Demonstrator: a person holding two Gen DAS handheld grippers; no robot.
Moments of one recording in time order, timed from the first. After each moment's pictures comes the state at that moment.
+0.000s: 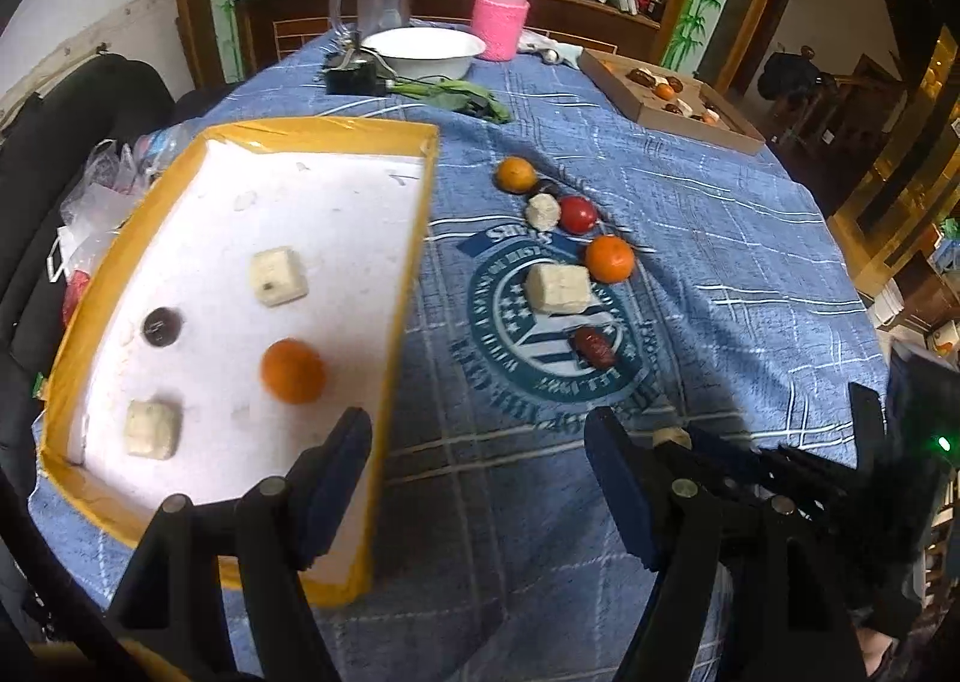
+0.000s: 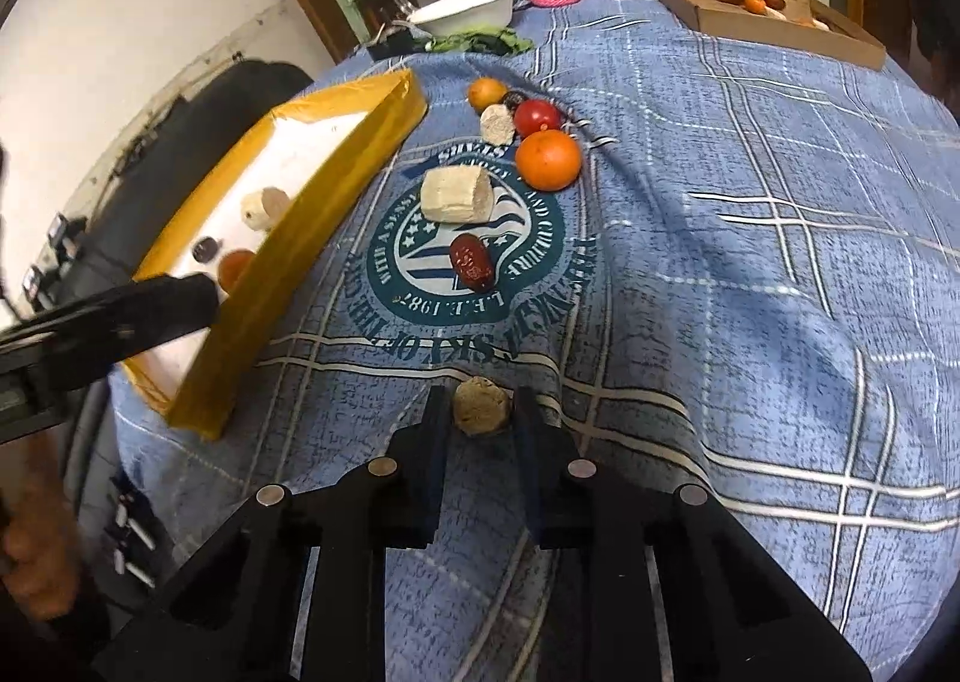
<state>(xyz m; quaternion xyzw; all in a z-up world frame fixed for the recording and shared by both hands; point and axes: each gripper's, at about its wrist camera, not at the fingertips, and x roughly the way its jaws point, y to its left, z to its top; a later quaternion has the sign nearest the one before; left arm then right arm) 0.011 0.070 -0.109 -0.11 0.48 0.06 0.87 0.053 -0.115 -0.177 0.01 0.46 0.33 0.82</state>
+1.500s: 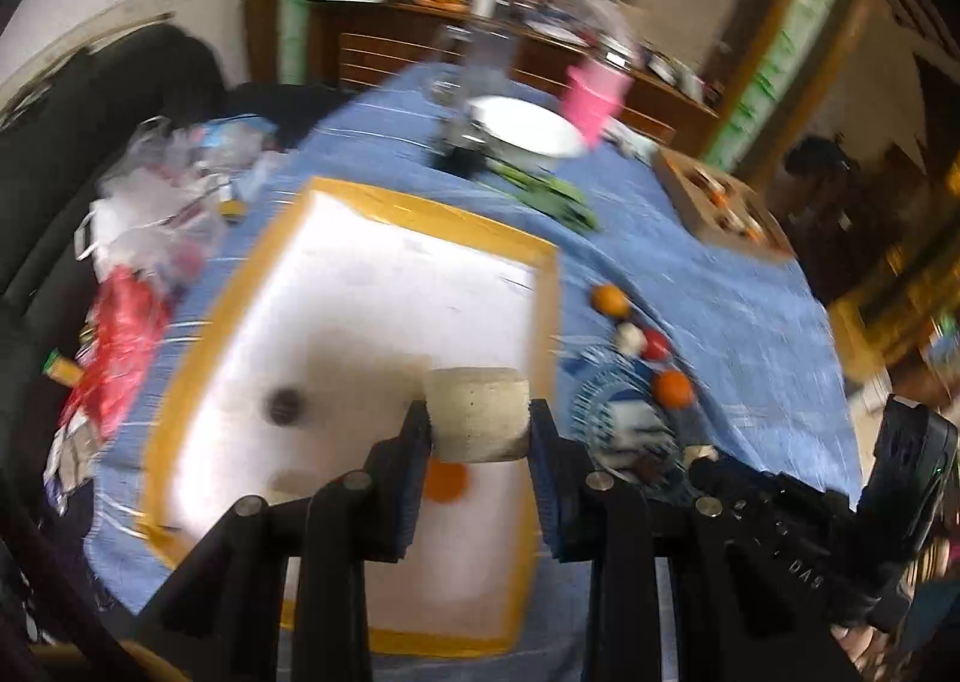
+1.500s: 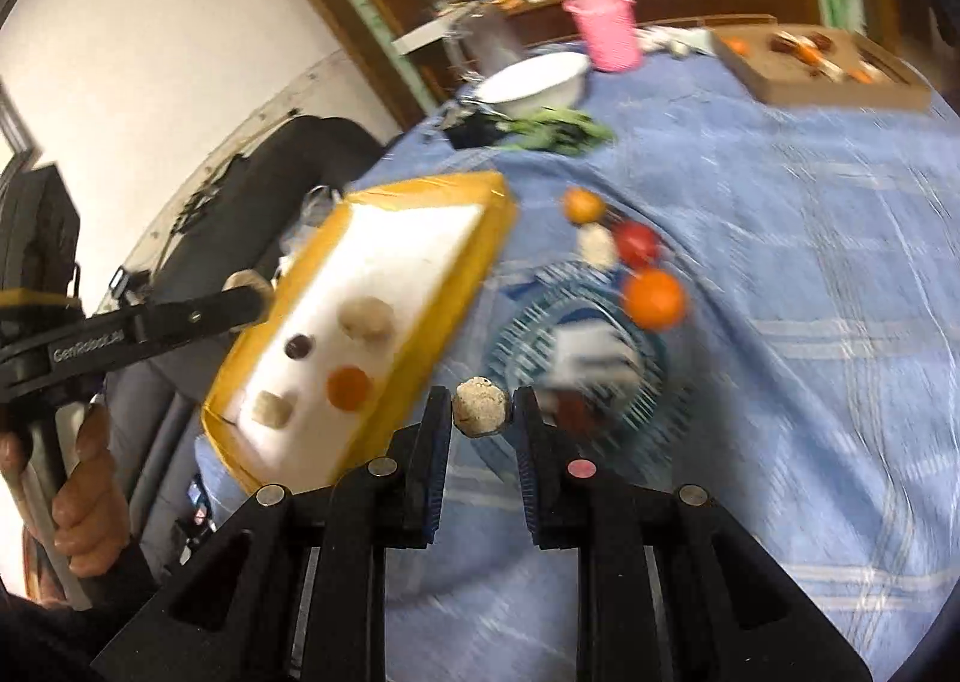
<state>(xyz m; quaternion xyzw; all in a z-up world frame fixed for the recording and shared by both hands) 0.007 0.186 -0.056 -0.18 0.44 0.11 0.87 0.084 -0.052 -0.115 0.04 0.42 0.40 0.81</state>
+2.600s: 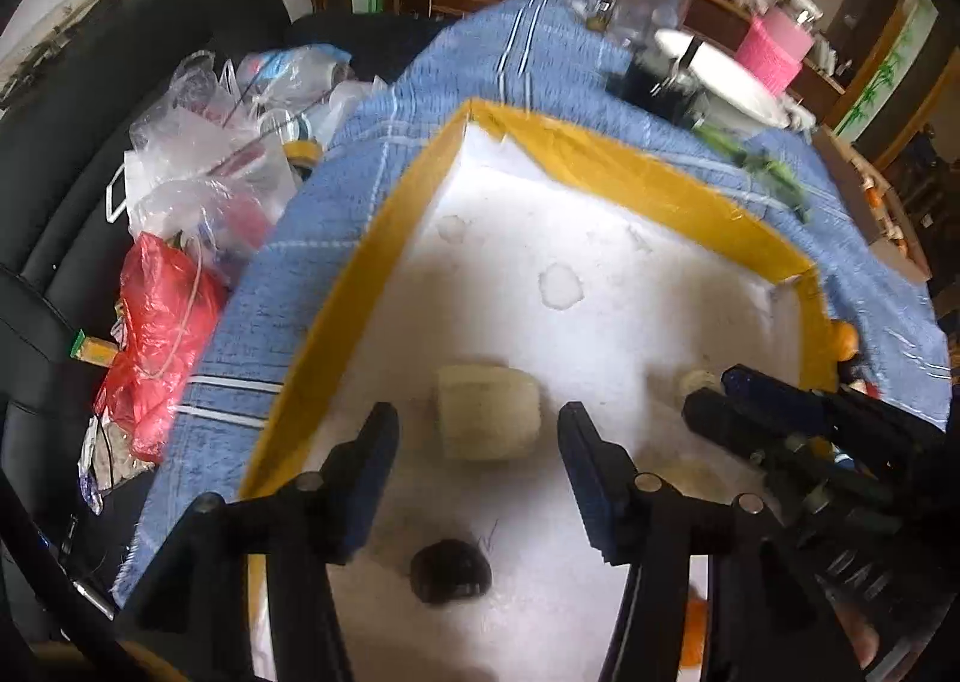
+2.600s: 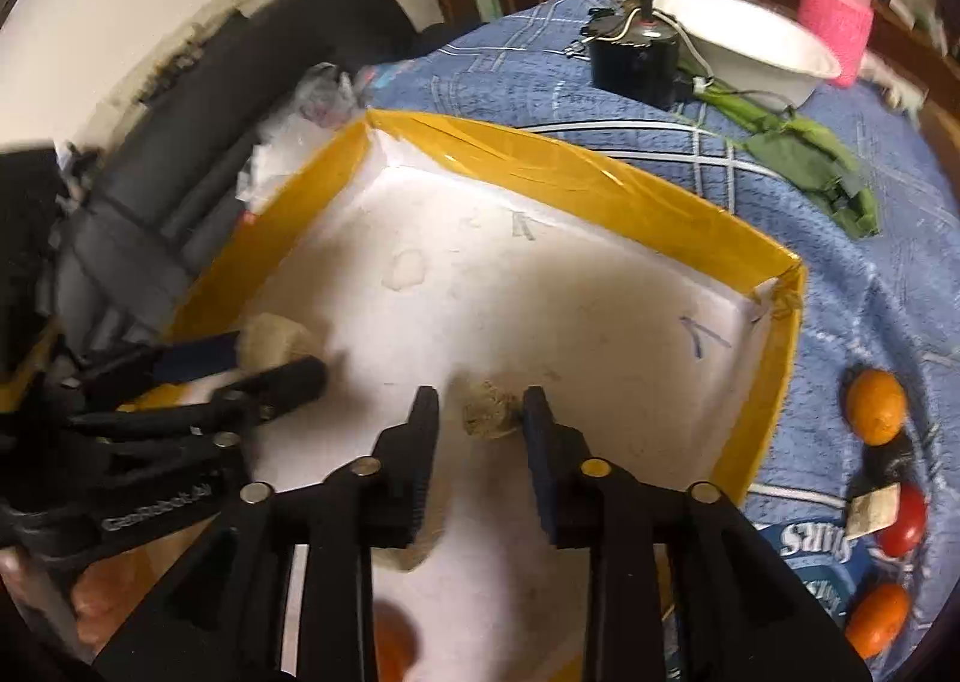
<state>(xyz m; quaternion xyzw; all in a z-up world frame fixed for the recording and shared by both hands) 0.076 0.283 -0.150 -0.17 0.51 0.17 0.83 0.158 0.146 -0.160 -0.08 0.49 0.43 0.76</state>
